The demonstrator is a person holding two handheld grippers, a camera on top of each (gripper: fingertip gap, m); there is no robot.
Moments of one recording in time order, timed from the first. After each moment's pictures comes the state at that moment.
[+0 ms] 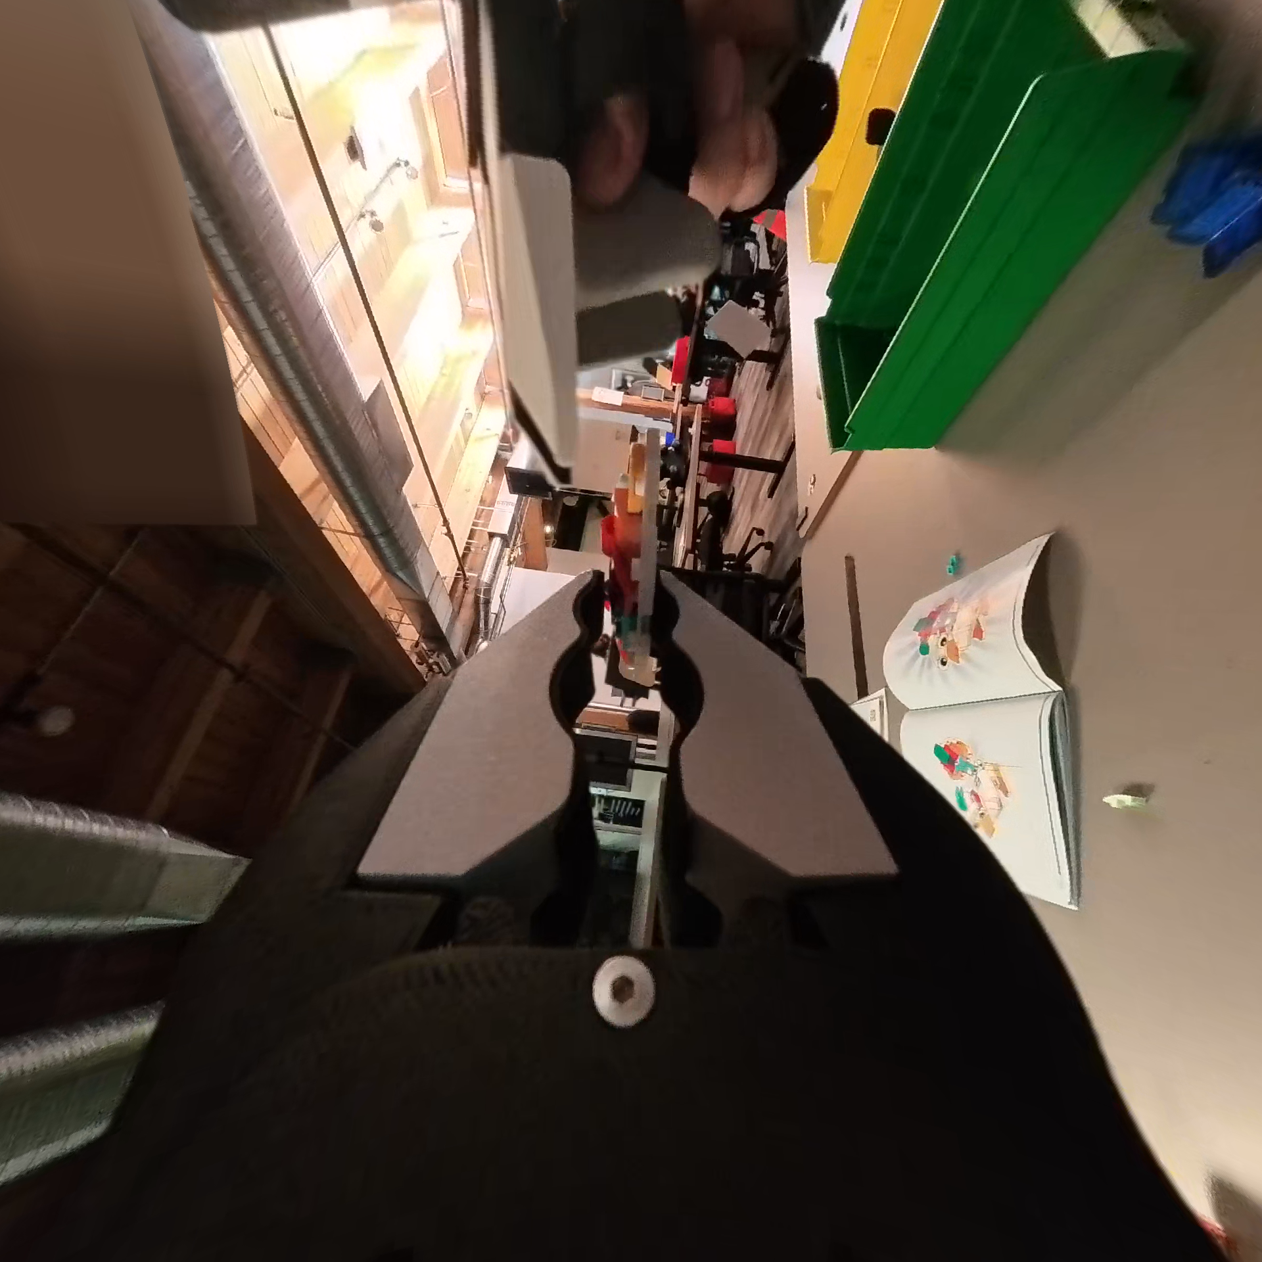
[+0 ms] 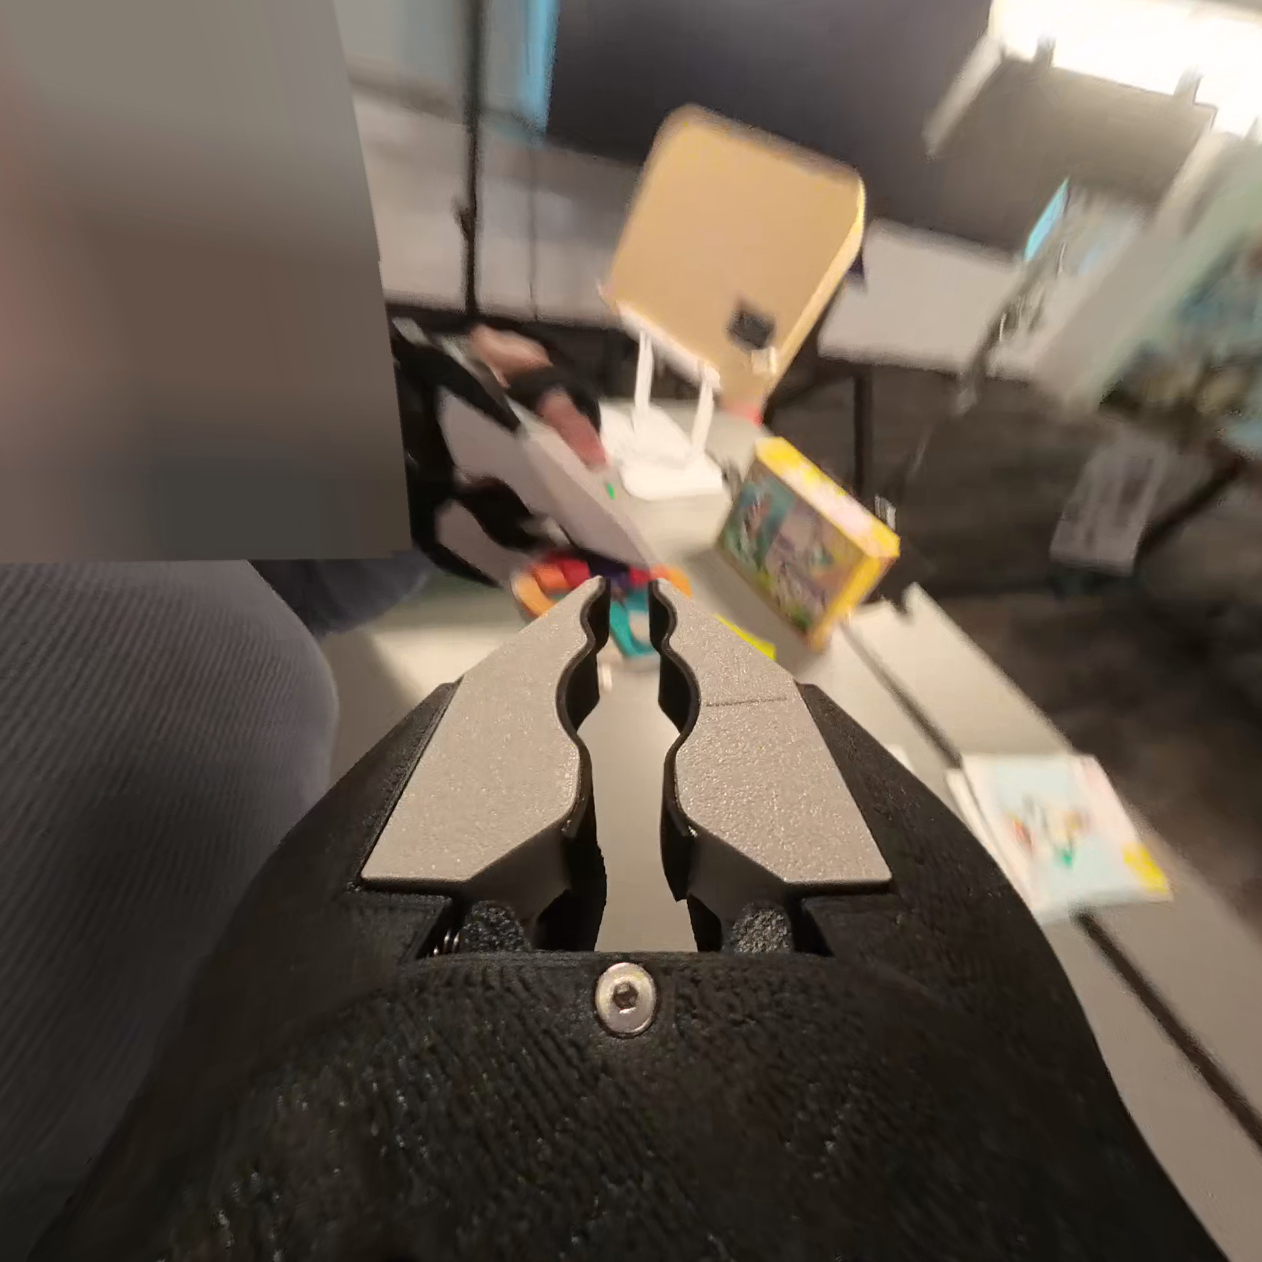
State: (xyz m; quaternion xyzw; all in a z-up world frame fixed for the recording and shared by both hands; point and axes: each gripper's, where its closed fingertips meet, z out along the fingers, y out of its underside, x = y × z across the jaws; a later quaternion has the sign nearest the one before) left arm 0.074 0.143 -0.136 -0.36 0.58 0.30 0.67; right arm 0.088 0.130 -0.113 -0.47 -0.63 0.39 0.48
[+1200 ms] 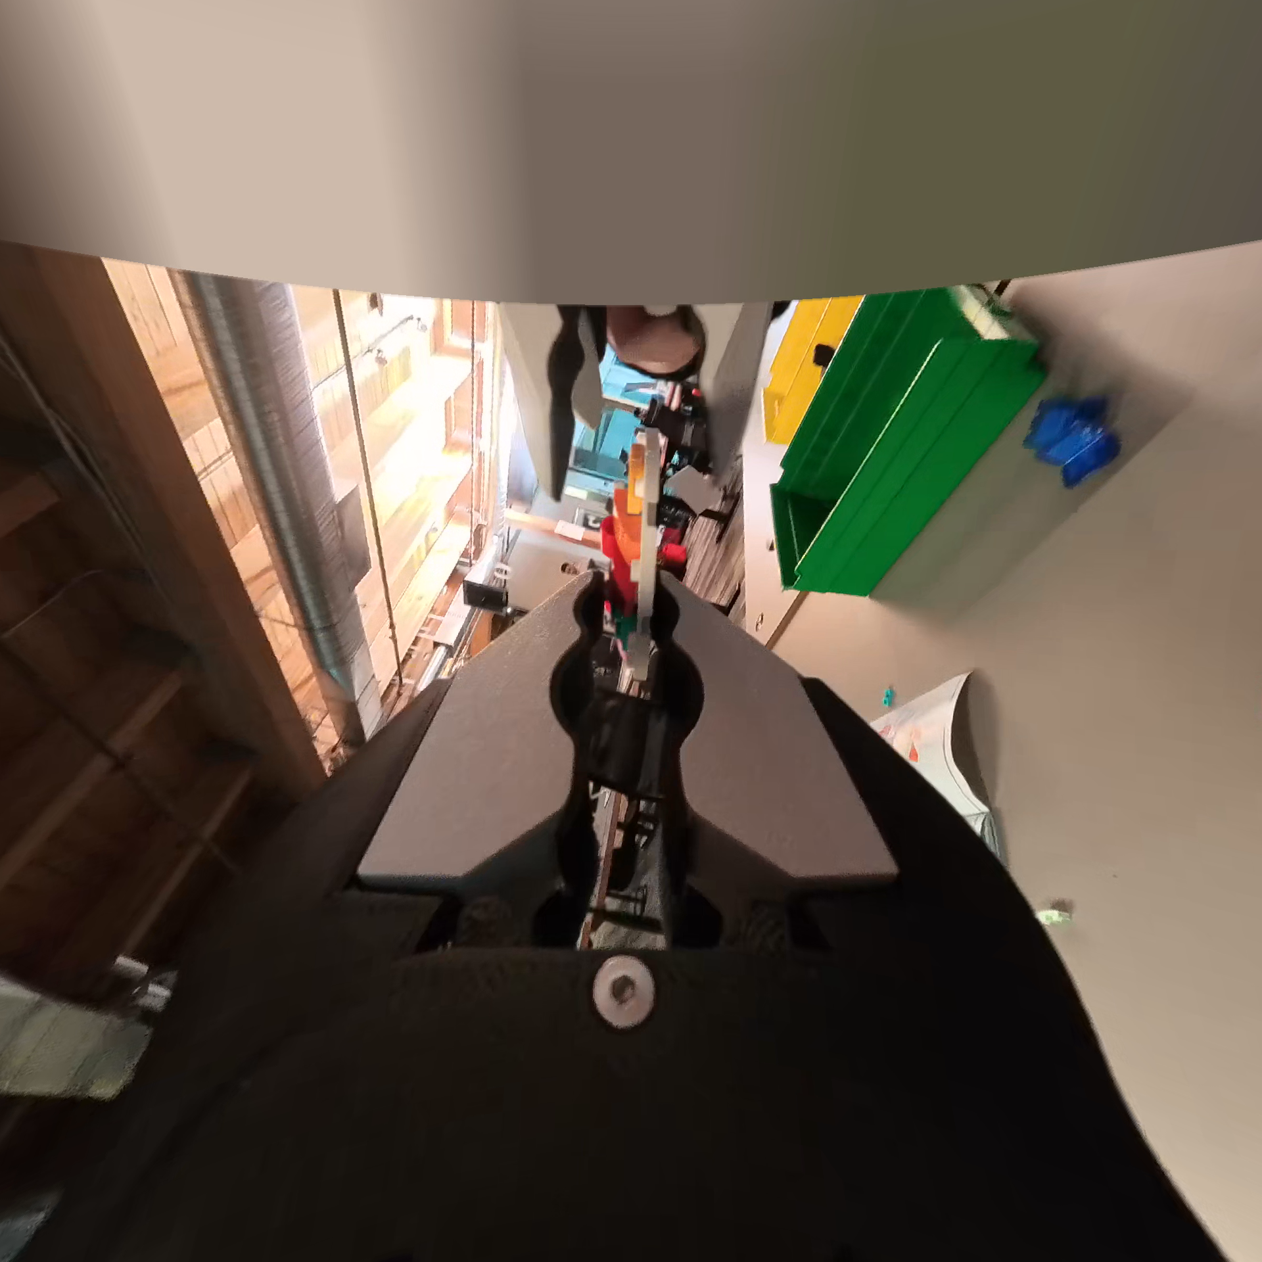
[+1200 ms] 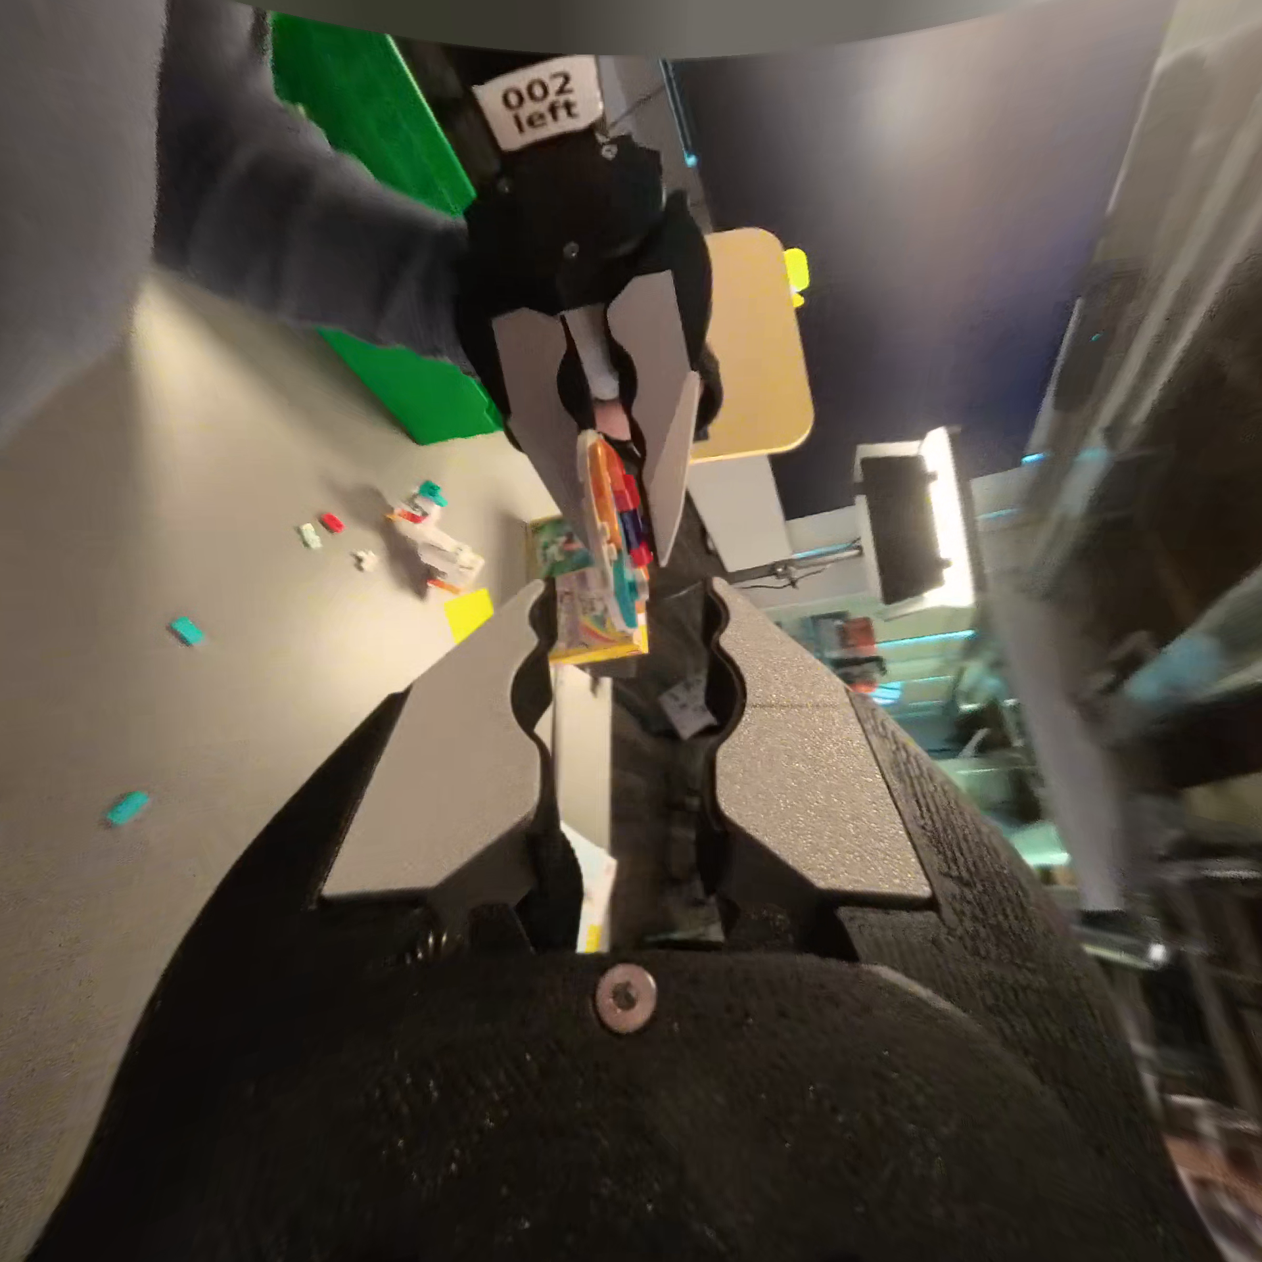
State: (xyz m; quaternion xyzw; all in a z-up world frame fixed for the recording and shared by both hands) left arm 0.082 0.115 -0.123 -0.32 0.60 0.17 0.71; right arm 0.098 0.104 -0.114 -0.16 -0.76 0.10 0.62
